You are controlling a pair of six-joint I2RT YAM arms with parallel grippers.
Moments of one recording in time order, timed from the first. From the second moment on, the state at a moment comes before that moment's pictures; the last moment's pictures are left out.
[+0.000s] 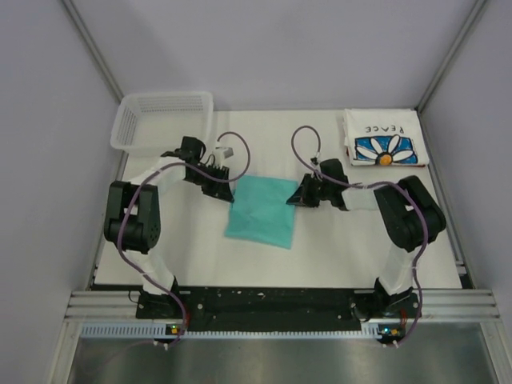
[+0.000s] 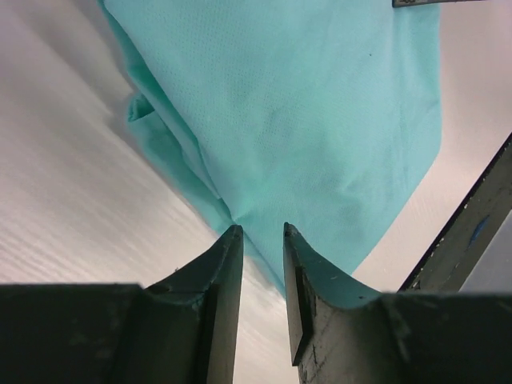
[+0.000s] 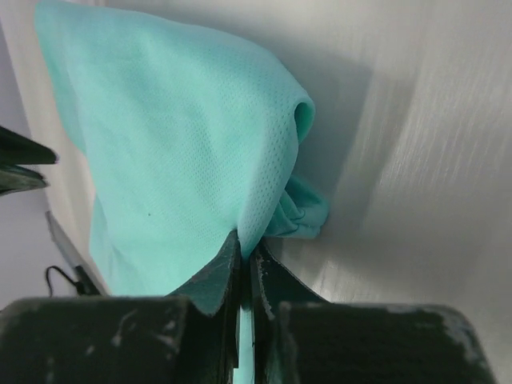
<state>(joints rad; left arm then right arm) -0.17 1.84 1.21 -0.63 0.74 0.21 0.40 1.83 0.81 0.30 -0.50 0.76</state>
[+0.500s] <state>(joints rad) -0.05 1.65 1.27 -0.71 0.67 0.34 0.37 1.79 1.23 -0.30 -0.25 0.25</state>
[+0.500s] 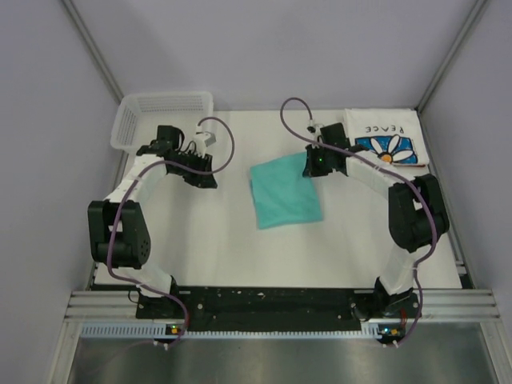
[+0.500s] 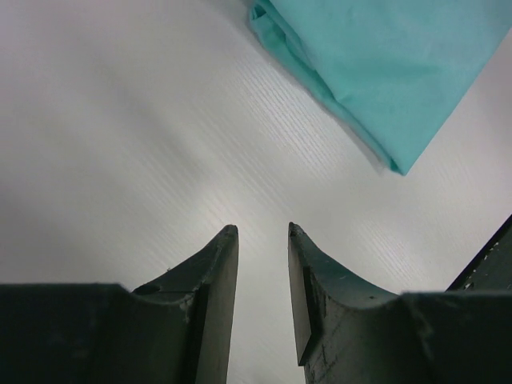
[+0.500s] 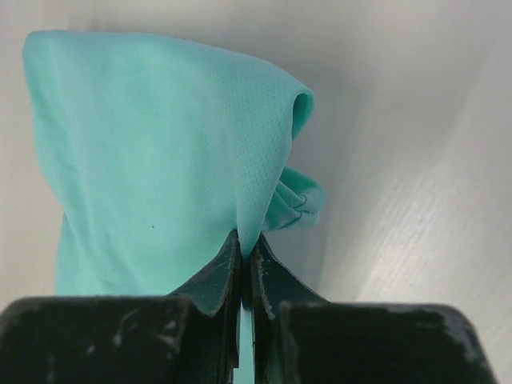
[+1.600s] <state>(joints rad) -0.05 1.58 1.23 -0.76 0.55 0.49 0.24 2.11 2.08 -0.76 0.46 -0.40</state>
